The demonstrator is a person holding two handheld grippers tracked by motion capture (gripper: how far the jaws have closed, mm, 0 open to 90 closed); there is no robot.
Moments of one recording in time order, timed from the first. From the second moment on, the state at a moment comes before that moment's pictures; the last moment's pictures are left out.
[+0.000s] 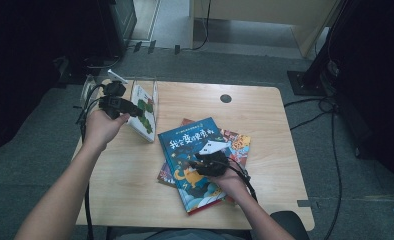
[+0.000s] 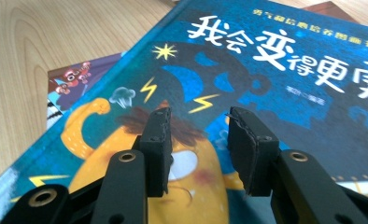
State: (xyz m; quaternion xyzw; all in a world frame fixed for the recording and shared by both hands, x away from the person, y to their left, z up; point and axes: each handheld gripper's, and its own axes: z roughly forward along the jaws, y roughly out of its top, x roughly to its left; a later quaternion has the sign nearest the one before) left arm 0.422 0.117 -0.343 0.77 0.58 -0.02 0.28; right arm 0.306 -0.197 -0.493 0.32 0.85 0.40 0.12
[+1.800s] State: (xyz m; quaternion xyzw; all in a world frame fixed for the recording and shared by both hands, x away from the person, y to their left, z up) left arm 0.353 0.078 -0.441 0.81 0.48 -0.06 0.32; right arm 0.261 -0.273 -0.484 0.40 0.80 0.42 0.15
